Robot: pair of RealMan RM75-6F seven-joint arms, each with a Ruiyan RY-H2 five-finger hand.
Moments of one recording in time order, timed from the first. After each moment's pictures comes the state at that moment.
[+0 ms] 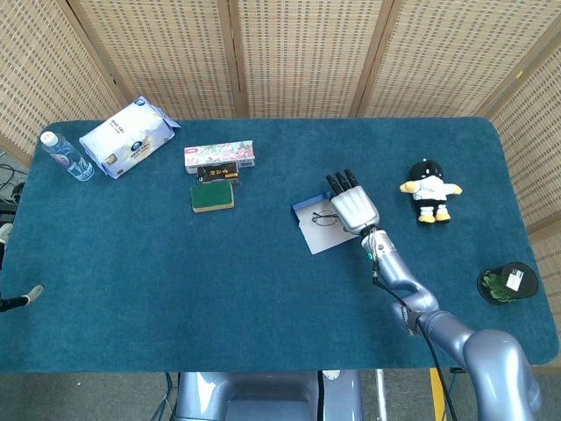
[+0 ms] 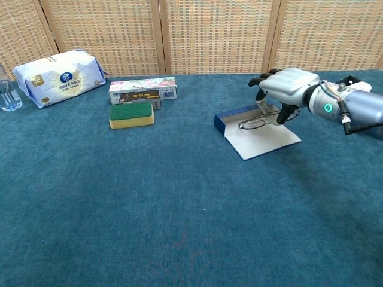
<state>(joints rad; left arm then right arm) -0.11 -1.07 -0.14 -1.69 1.24 1.39 0.08 0.91 -1.82 0.25 -0.67 -1.39 0.76 -0.21</state>
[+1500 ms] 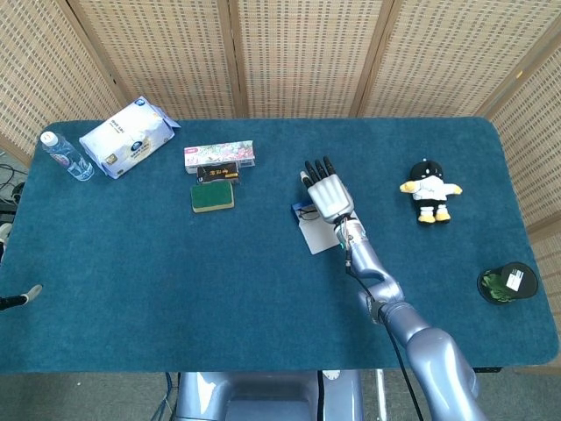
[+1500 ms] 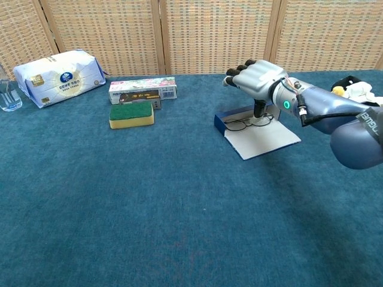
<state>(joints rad) -0.13 -1.05 -0.14 -1.68 1.21 1.35 0.05 1.07 -2.03 0.26 -0.36 -1.32 0.75 -0.30</state>
